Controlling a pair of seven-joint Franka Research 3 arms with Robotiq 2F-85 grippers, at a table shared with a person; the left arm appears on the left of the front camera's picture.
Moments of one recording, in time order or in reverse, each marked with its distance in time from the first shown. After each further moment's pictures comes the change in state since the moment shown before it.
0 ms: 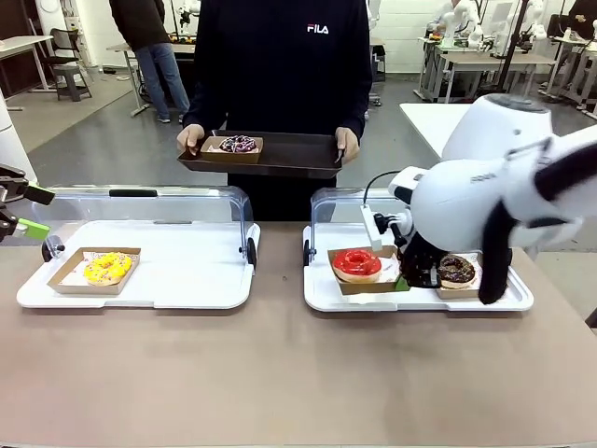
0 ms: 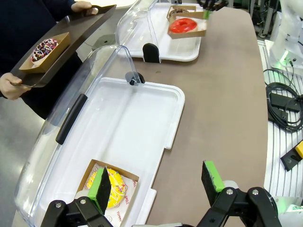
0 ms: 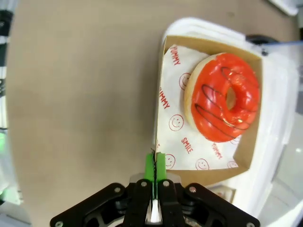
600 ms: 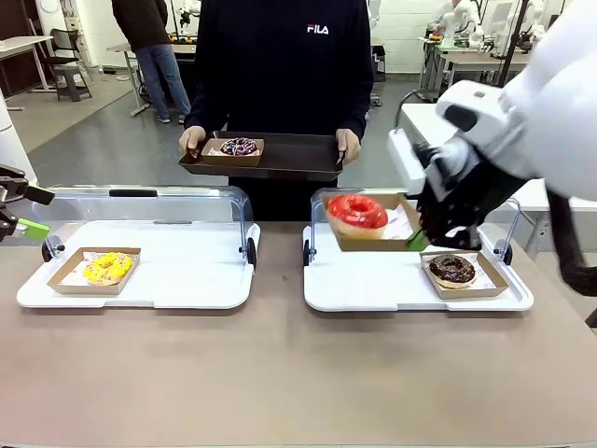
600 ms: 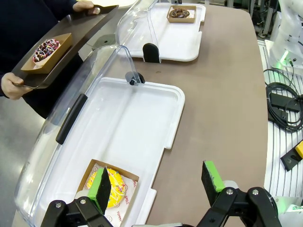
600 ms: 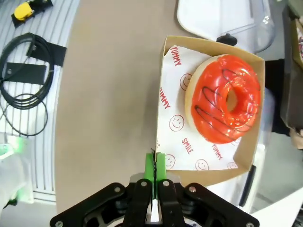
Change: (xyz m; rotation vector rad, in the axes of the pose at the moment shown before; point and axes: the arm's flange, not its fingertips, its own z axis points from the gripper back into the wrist) left arm 0.000 0.000 0.000 0.000 0.000 0.000; right arm 0.021 0.056 0.154 -0.130 -0.141 0.048
